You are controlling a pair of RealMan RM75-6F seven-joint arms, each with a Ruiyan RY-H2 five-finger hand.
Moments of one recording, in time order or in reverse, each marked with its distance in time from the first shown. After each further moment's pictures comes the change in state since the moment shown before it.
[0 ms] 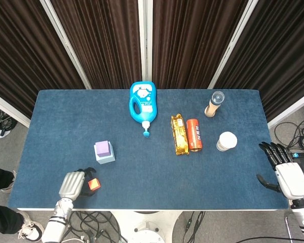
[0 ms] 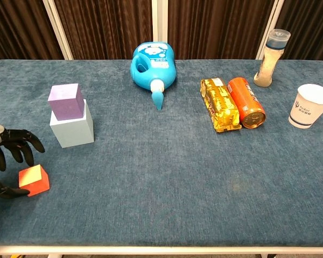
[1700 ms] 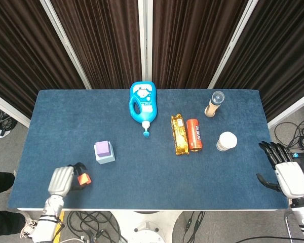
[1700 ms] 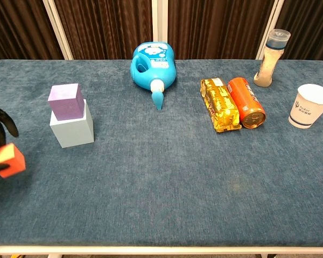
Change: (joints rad) left arm 0.025 0.104 -0.044 -0.054 0.042 0.058 -0.055; right arm 0.005 -0.002 0.002 -0.001 0.008 -0.013 -0.005
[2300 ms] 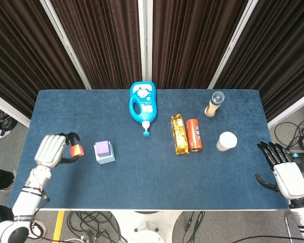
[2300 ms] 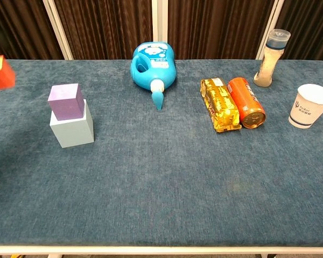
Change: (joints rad) left arm -0.193 0.320 -0.192 -0.146 -0.040 -0.170 -0.028; right arm -0.001 -0.024 -0.001 0.024 -0.030 0.029 -0.010
